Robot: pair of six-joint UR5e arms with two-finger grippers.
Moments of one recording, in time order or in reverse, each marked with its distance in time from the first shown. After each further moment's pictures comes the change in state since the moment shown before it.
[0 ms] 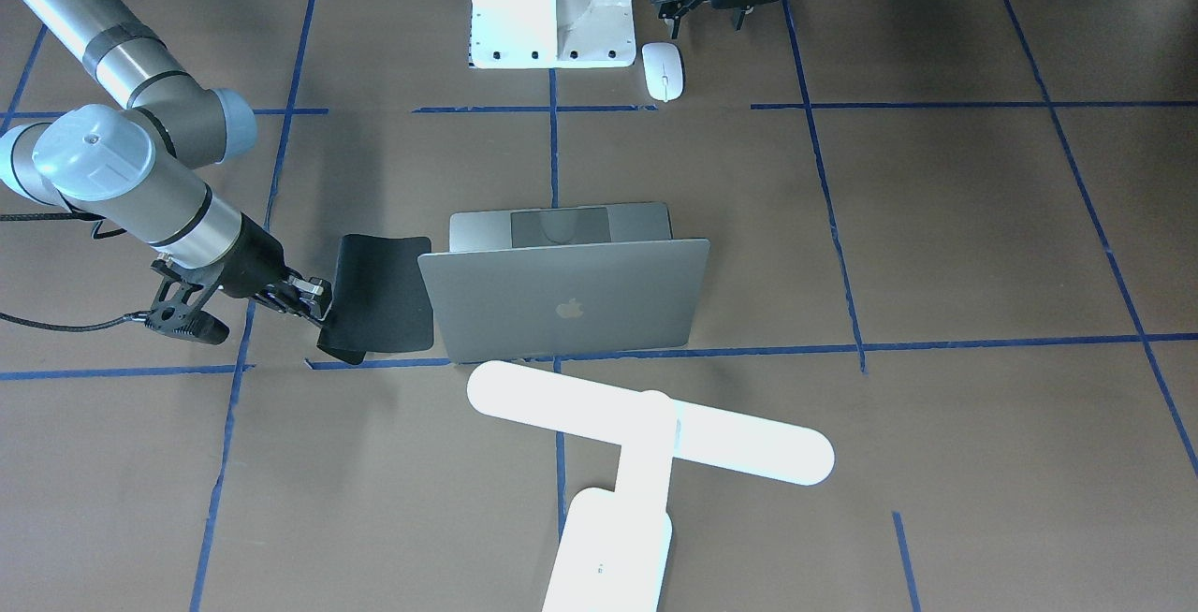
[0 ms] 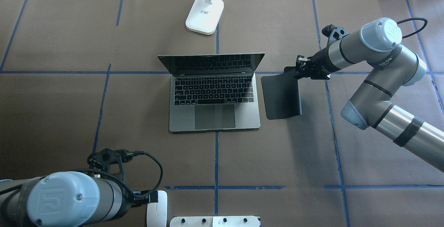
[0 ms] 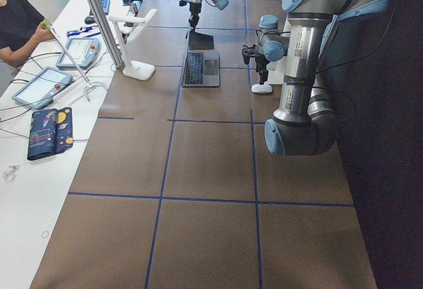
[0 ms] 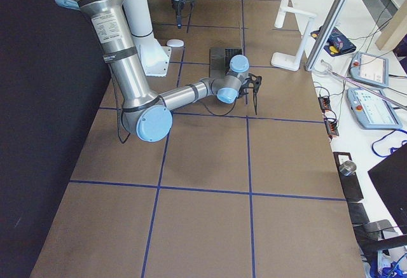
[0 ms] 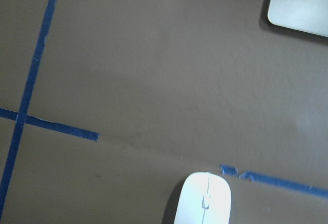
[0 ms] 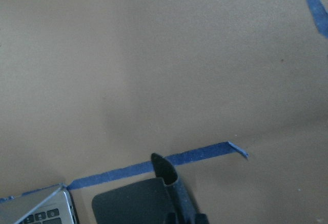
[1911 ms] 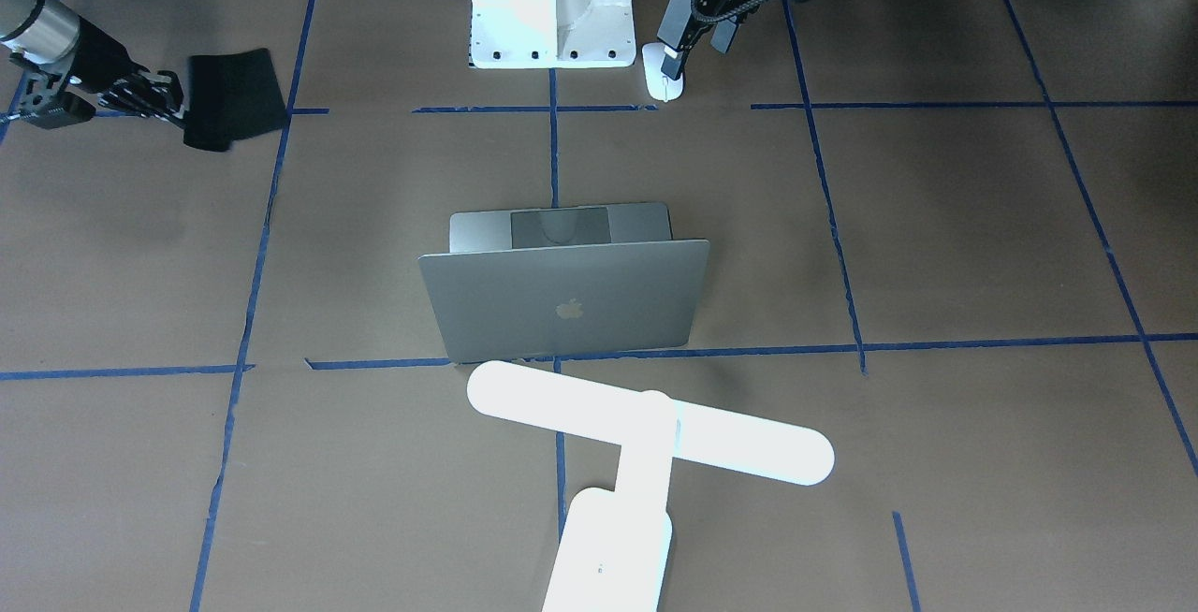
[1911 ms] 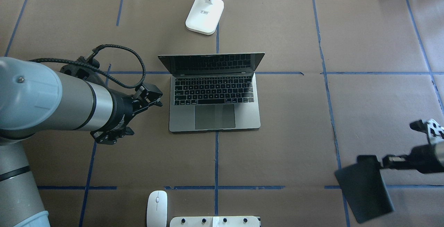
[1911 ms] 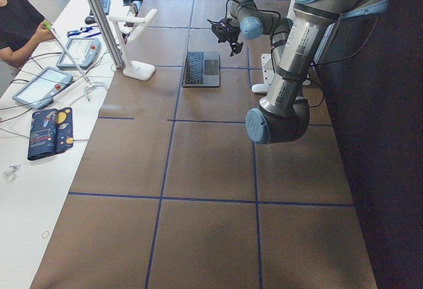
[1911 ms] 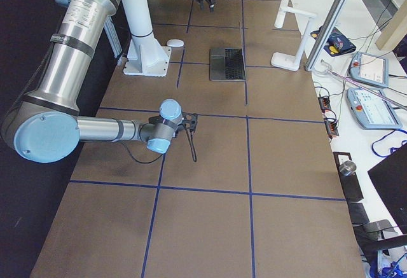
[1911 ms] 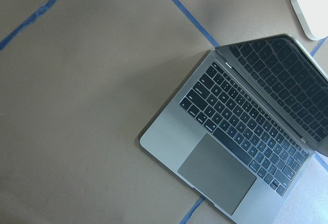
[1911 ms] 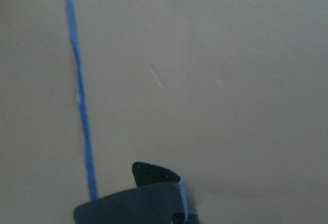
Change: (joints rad) left arm -0.375 -0.214 -0.018 0.019 -0.087 -0.477; right arm -0.200 -0.711 0.311 0.451 -0.019 -0.063
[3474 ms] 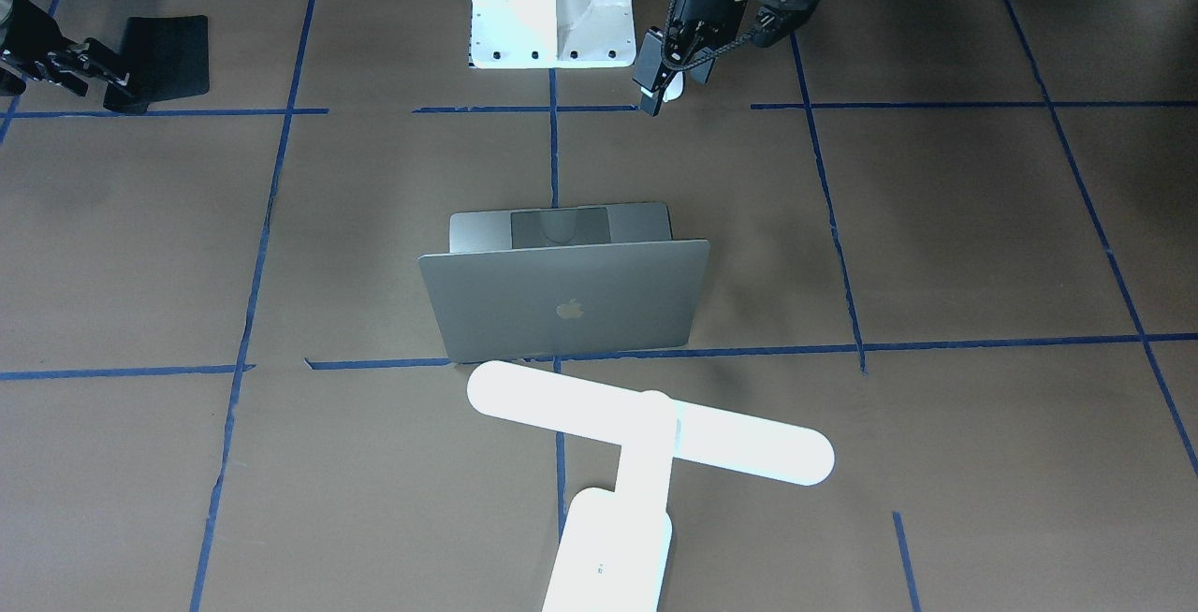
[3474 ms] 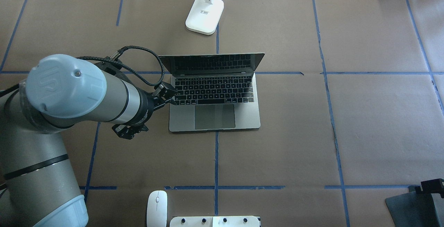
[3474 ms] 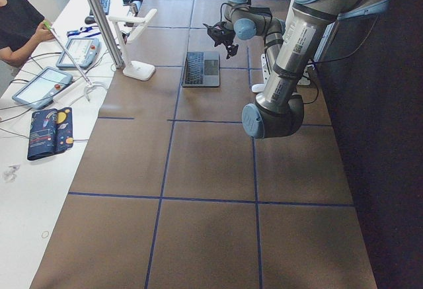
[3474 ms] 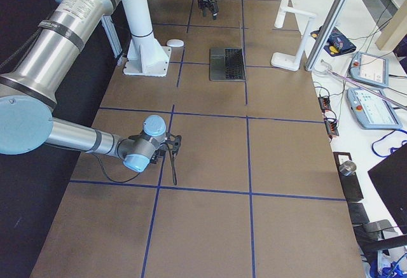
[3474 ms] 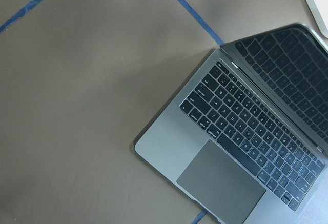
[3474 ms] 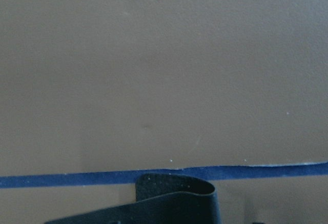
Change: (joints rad) left arm 0.005 -0.080 0.128 -0.006 0.000 -0.001; right arm -0.098 -0.264 -0.036 0.043 -0.004 -0.043
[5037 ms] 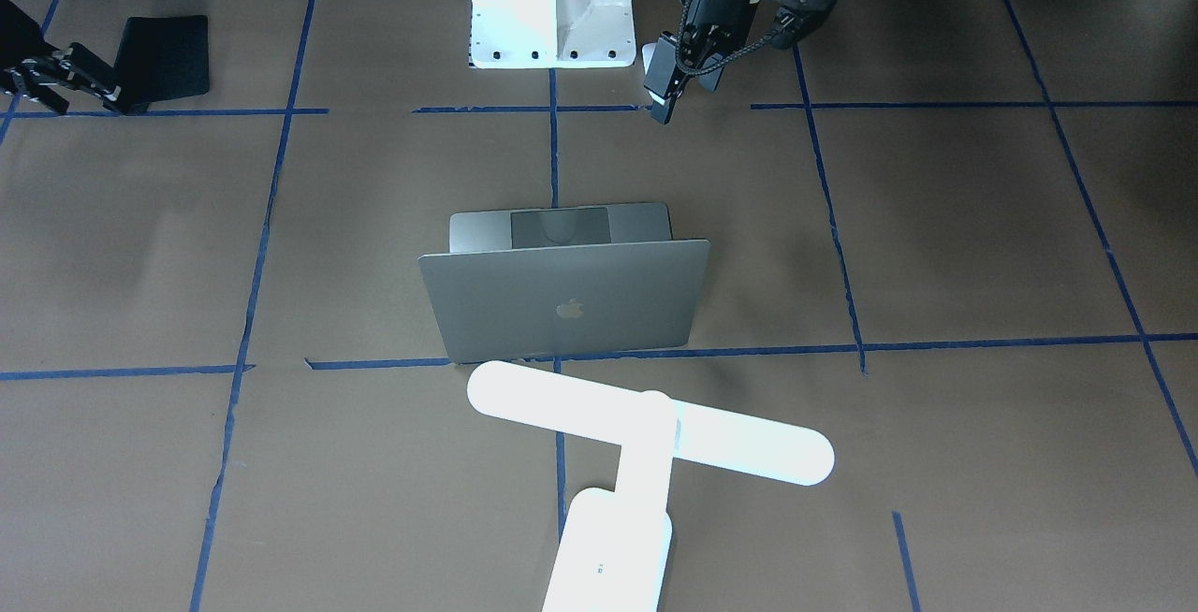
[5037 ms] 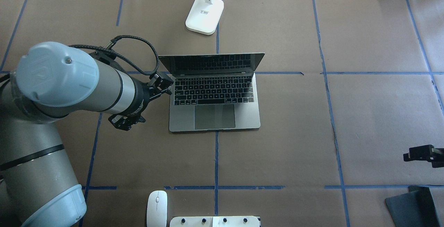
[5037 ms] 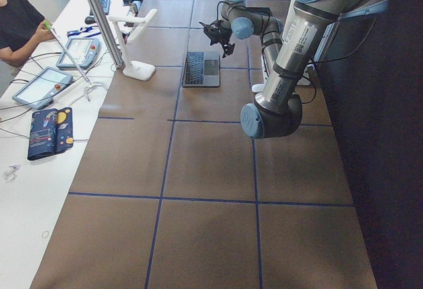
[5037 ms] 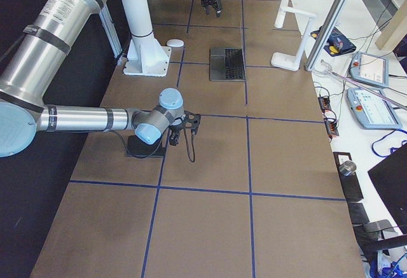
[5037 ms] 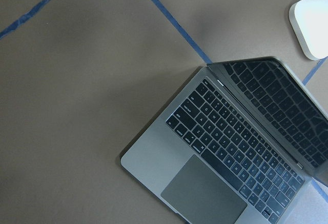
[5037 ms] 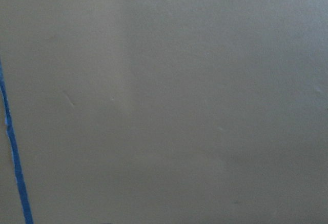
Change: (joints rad) left arm -0.036 -0.004 0.004 -0.007 -0.005 -0.001; right arm 0.205 0.061 0.232 -0.343 0.013 -0.086
